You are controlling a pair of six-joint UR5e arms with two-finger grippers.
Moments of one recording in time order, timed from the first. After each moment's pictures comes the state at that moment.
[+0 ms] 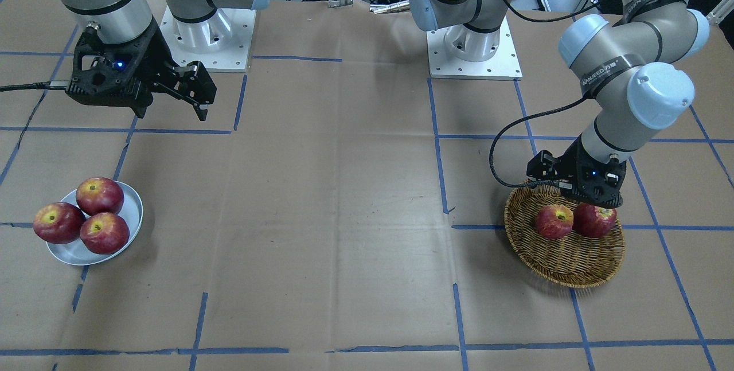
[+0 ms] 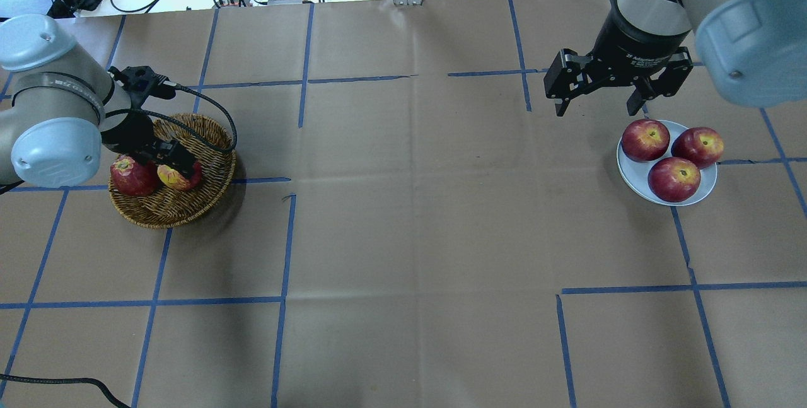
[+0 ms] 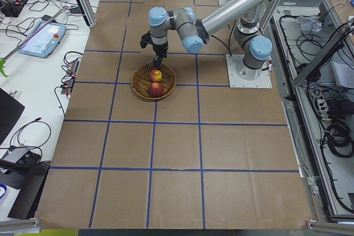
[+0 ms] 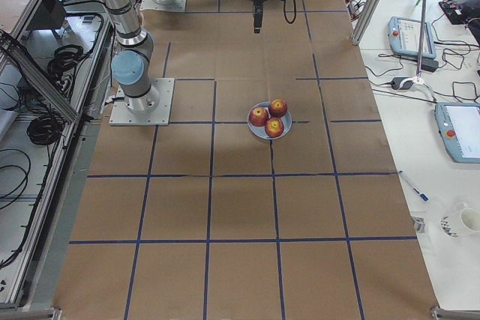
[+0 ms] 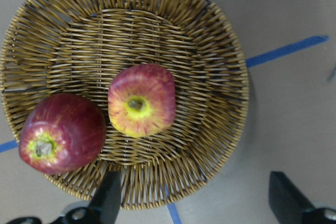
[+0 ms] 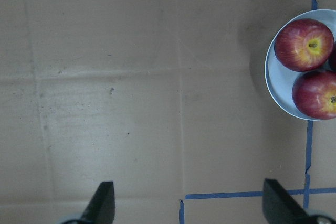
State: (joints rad) left arm -1.23 -1.77 -1.92 -1.03 1.60 0.67; right arm 1.56 -1.58 1.65 -1.65 -1.56 0.03
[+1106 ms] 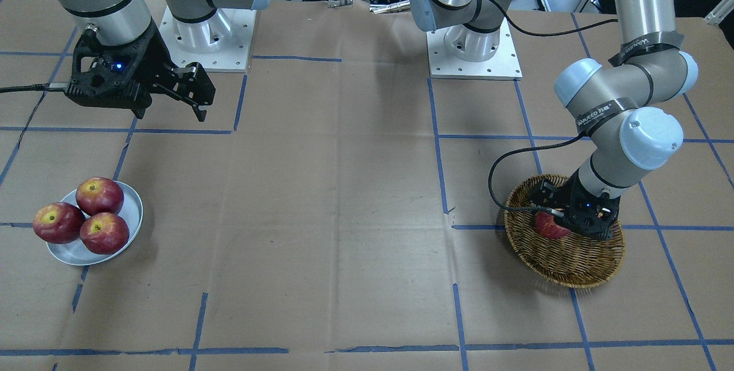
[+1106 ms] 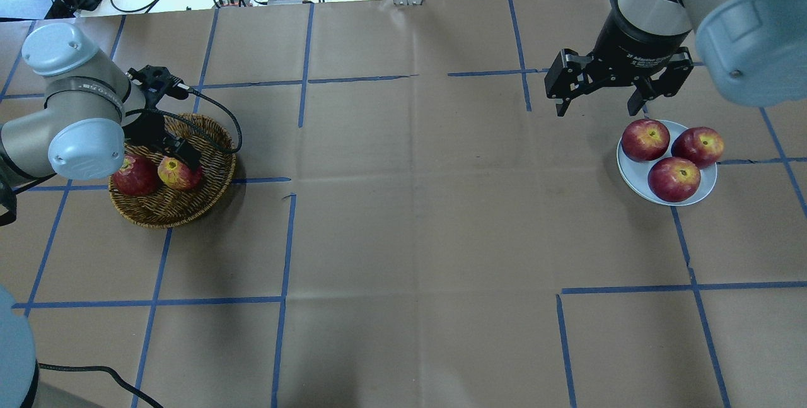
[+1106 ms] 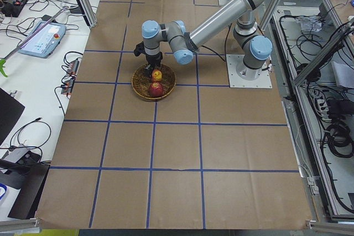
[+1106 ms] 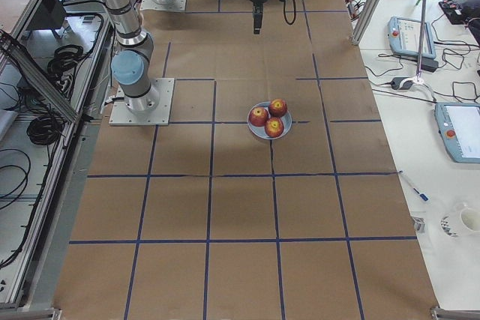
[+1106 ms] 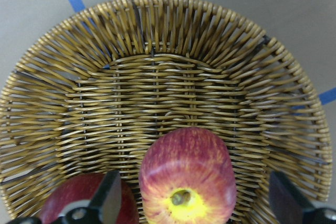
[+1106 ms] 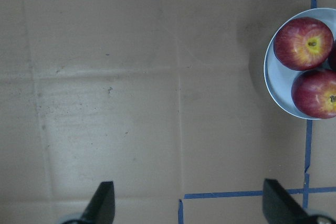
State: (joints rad) left arm -1.23 -1.91 -1.89 -0.90 1.61 0.81; right arm 1.56 -1.58 1.65 -1.65 -1.57 0.03
